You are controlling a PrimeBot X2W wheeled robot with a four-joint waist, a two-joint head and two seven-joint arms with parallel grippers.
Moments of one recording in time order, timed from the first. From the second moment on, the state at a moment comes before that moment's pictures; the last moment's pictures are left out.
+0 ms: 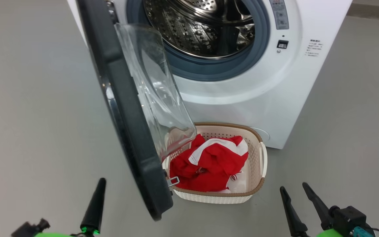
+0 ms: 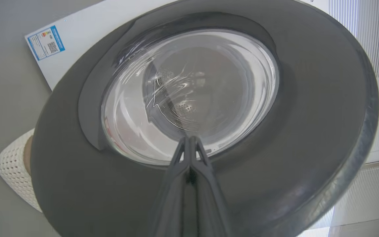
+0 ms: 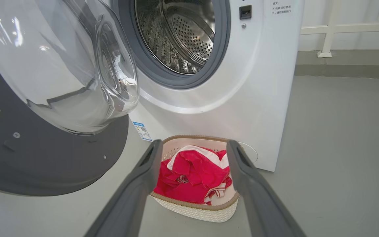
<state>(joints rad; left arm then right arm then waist) 0.00 0.11 -0.15 0.09 -1.49 -0.13 -0.16 0.09 -0.04 0.07 0.26 0.31 0.12 -0.26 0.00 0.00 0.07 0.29</state>
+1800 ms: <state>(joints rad) -0.50 0.15 -0.24 0.24 -1.44 -0.12 0.06 -0.09 -0.04 0.08 0.23 0.38 0.12 -0.26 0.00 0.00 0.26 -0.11</state>
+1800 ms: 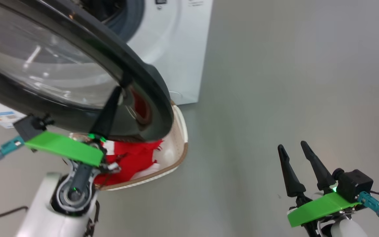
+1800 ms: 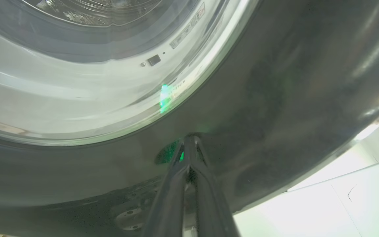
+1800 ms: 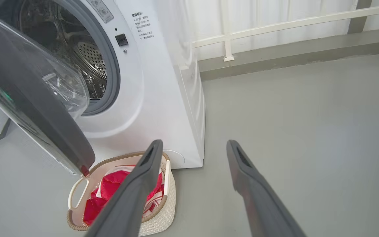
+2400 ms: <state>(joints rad) -0.77 0.24 -0.29 0.47 -1.46 -0.12 -0.12 -0.11 -0.04 0.11 0.23 0.44 0.12 -0.26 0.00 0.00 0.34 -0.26</state>
